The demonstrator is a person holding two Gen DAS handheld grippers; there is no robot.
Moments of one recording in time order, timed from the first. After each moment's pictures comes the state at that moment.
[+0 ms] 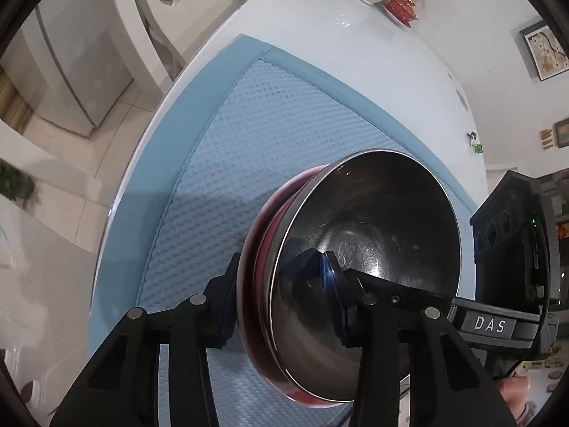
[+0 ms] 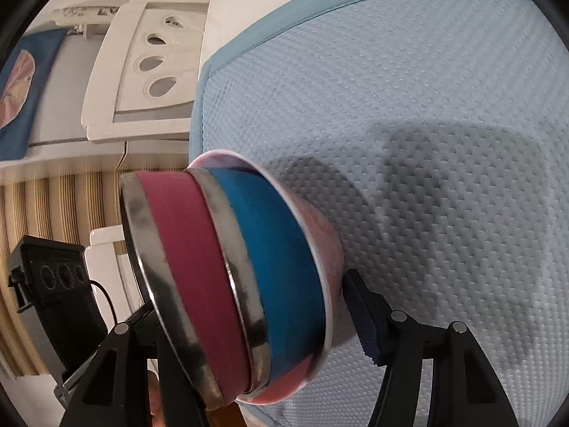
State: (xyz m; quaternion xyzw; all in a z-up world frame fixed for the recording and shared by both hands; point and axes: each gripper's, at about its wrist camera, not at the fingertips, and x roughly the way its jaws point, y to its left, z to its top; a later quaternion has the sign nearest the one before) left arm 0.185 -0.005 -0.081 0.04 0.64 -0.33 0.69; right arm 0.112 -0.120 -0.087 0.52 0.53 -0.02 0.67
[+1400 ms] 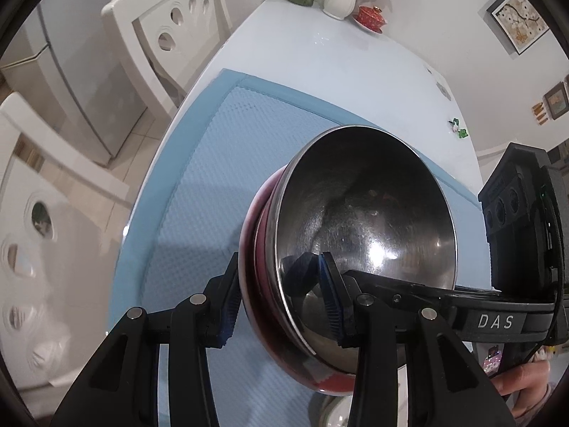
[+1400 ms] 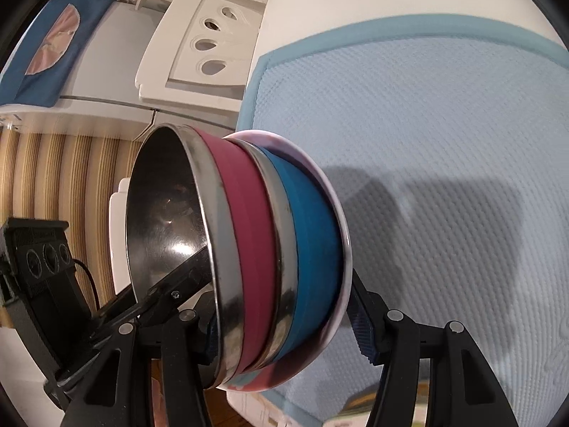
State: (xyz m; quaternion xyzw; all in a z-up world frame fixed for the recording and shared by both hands) left arm 0.123 0.017 -0.021 0.08 0.58 -0.34 0.74; right arm 0.061 -0.103 -0.029 0.47 0.52 0.02 0.71
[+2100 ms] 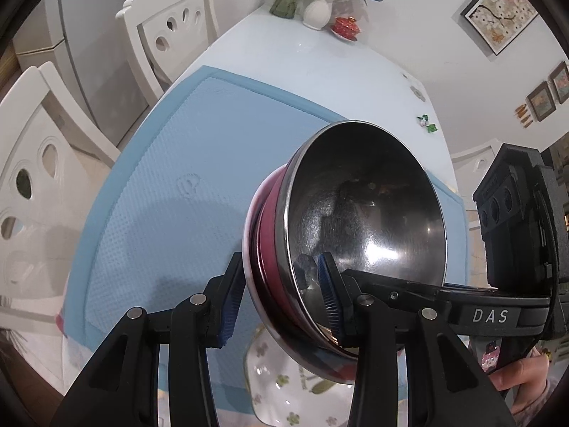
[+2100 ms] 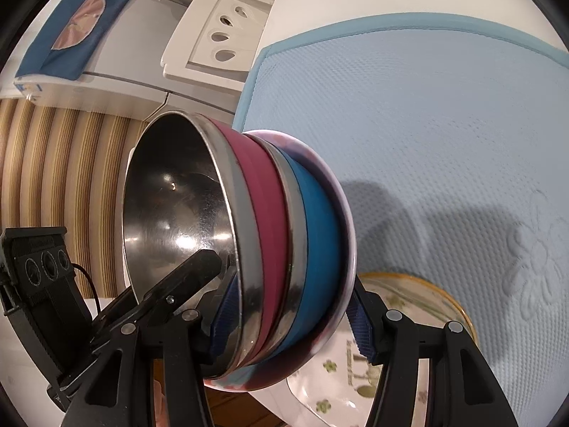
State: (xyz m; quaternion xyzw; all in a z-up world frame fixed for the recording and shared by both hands) left arm 0.025 0.030 0.011 0.05 0.56 -0.34 0.75; right arm -0.030 -0.101 0.004 0.44 0.52 0.04 0.73
